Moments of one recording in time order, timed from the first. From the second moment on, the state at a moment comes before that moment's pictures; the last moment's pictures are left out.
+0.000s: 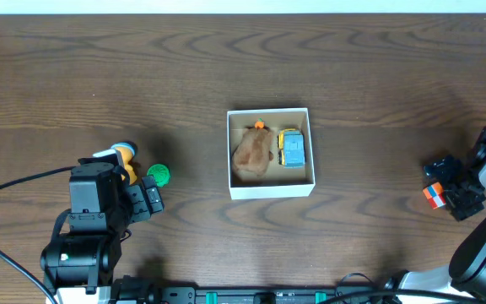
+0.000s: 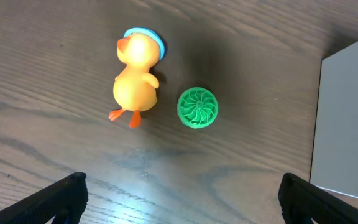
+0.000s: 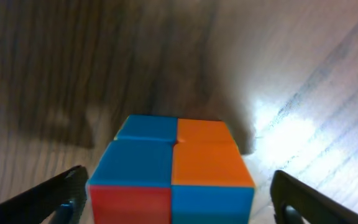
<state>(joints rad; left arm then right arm) 0.00 0.74 0.79 -0.98 -0.06 -0.25 -0.56 1.68 0.94 -0.74 0.05 0.57</state>
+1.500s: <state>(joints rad) 0.00 0.74 0.79 -0.98 -0.06 -0.25 -0.08 1.37 1.16 -0.94 0.01 0.50</state>
